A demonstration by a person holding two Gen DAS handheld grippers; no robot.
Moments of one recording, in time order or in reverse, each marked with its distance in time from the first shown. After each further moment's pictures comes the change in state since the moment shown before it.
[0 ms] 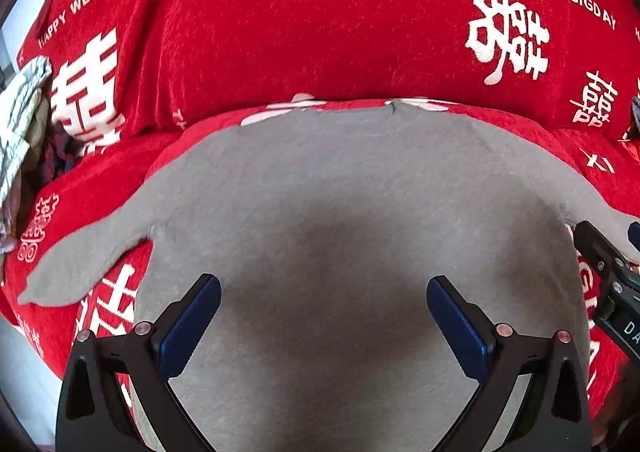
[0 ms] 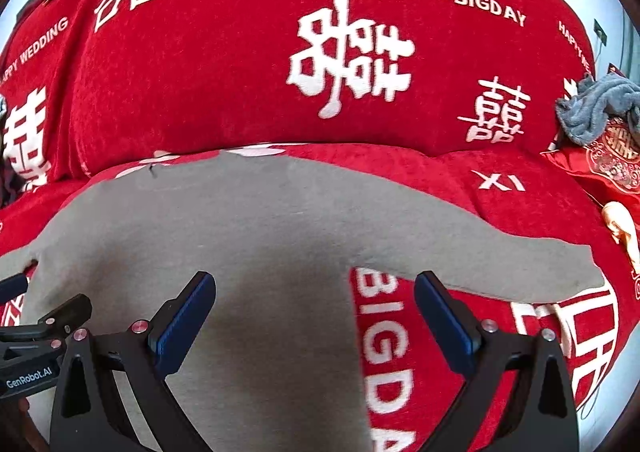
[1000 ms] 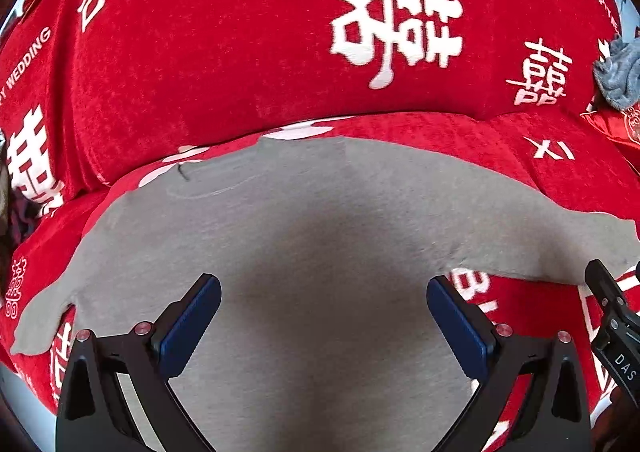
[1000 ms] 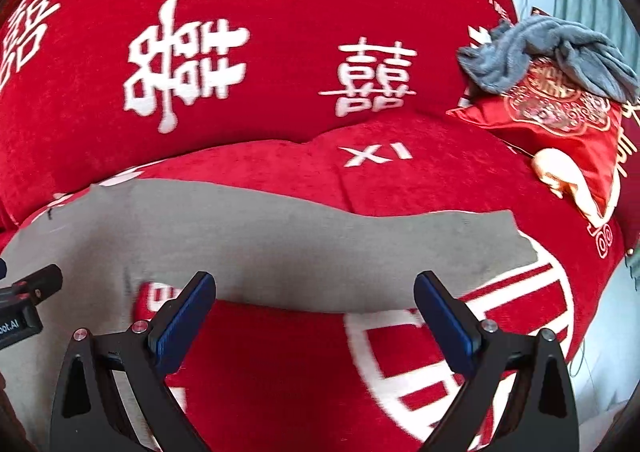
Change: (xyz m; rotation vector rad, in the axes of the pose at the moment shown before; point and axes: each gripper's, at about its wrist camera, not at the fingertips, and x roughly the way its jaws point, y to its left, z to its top) left arm 0.002 -0.154 0.046 0.135 -0.011 -0.075; right arm 0.005 -0.162 0.001 0.184 0.028 -0.195
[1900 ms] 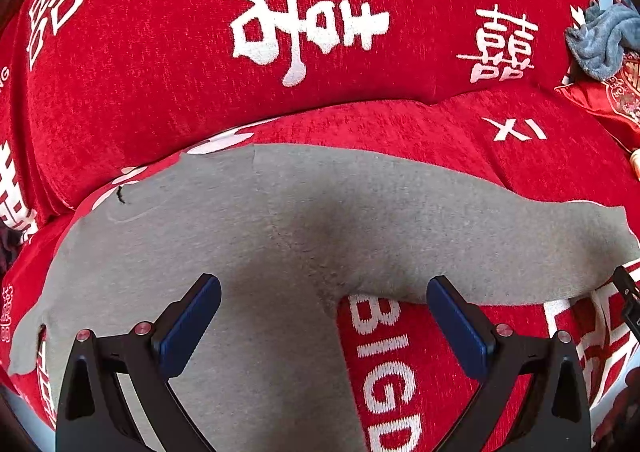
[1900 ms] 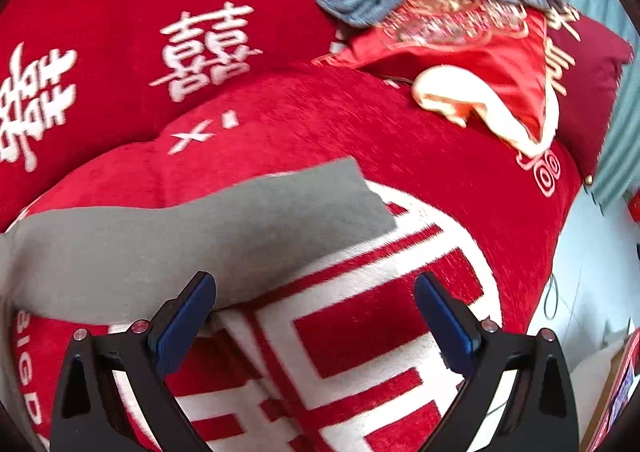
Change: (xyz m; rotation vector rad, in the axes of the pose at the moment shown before) left arm 0.020 -0.085 0.014 0.074 0.030 -0.034; right arm 0.044 -0.152 -0.011 0.232 0.106 -0.194
